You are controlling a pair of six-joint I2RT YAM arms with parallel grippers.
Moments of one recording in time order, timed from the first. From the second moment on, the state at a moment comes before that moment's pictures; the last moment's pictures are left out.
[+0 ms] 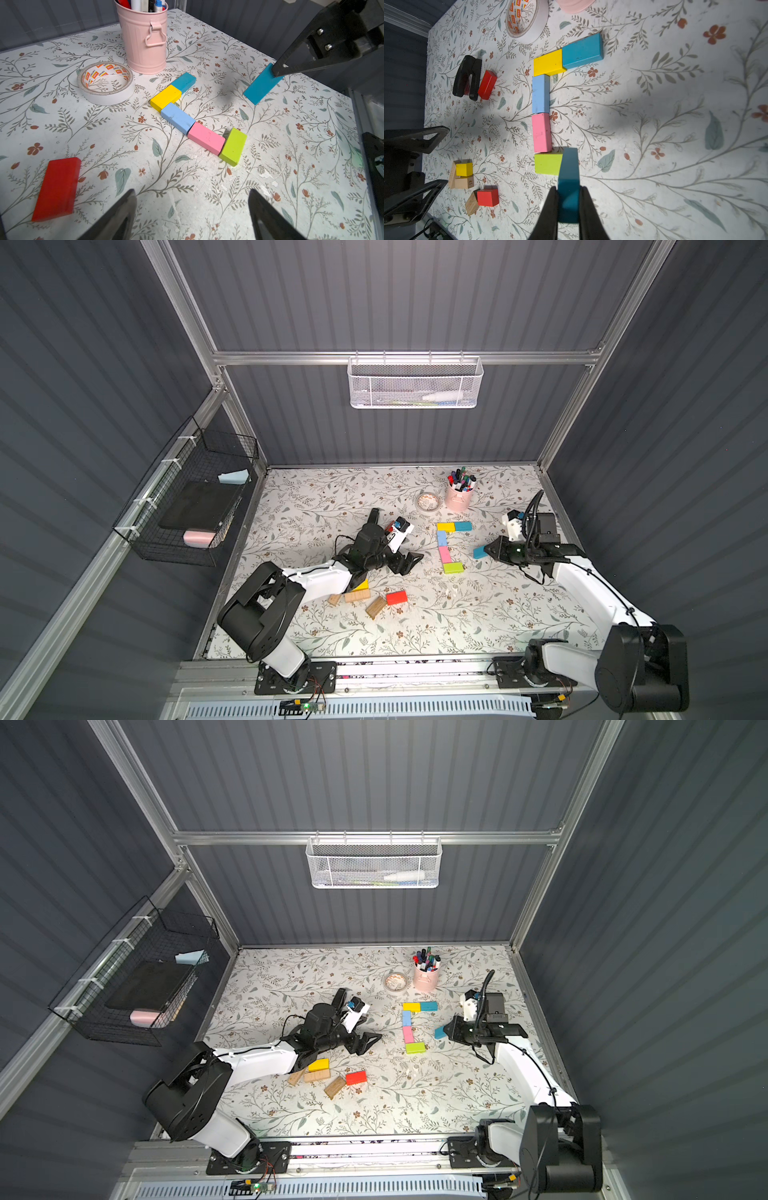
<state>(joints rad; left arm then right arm) -0.67 1.58 0.71 0.40 0.37 -0.02 0.04 1.21 0.73 -0.49 -0.45 0.26</state>
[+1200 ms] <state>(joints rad) -0.67 1.59 0.71 0.40 0.38 -0.02 0.04 1.45 0.74 -0.43 -0.54 0.17</state>
